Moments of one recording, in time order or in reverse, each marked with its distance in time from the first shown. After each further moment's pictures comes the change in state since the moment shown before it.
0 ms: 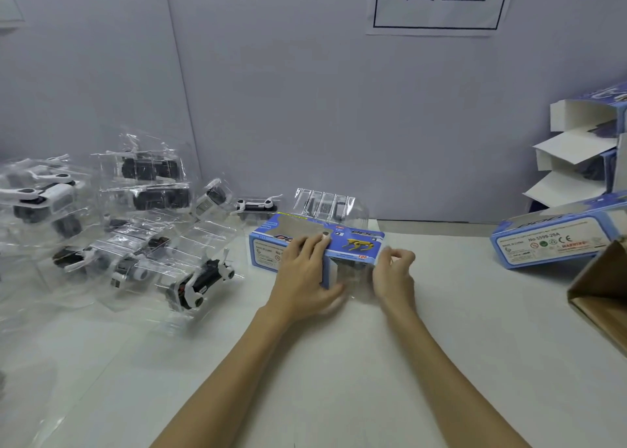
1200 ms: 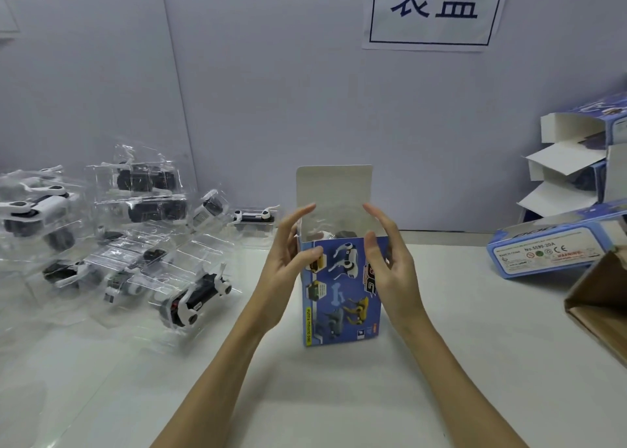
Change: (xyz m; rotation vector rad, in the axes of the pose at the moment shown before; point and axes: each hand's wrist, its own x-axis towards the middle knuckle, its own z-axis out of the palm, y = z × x) left_hand 0.005 0.011 -0.061 -1.231 0.094 -0.122; right_hand -0.033 -0.035 -0.025 0.375 -0.322 -0.667
